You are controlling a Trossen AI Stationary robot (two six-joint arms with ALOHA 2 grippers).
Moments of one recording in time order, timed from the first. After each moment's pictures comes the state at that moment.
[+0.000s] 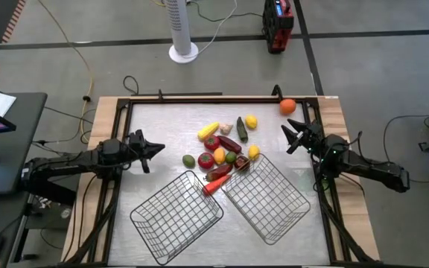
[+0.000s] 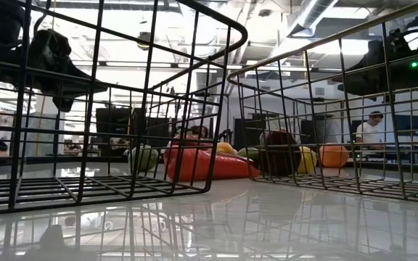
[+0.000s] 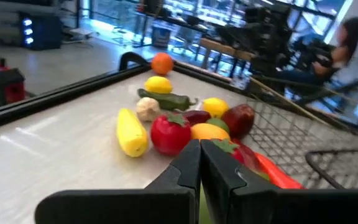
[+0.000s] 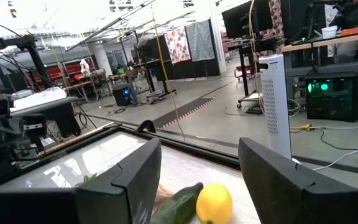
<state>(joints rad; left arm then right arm) 0.19 0.16 0.01 0.04 -0.14 -0.29 -0.29 0.01 0.00 0.09 0.47 0.18</state>
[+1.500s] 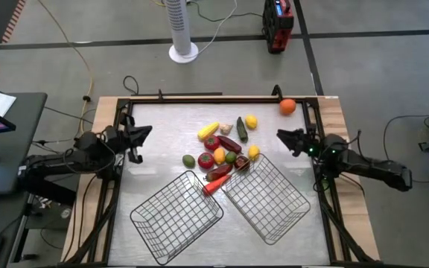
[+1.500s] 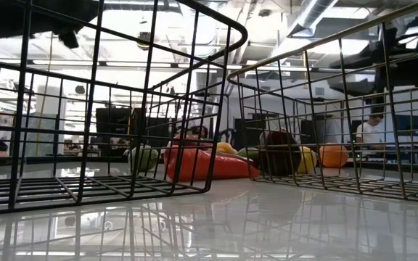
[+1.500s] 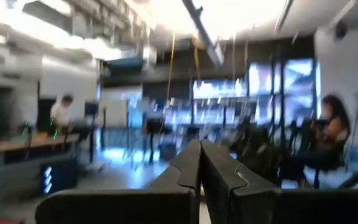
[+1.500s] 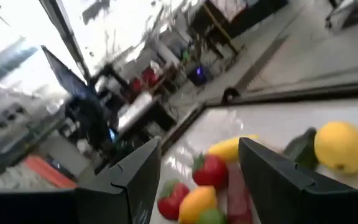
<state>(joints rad) 0.19 0.27 0.19 0.44 -0.15 0.07 -0.28 0.08 0.03 0.12 0.19 0.72</state>
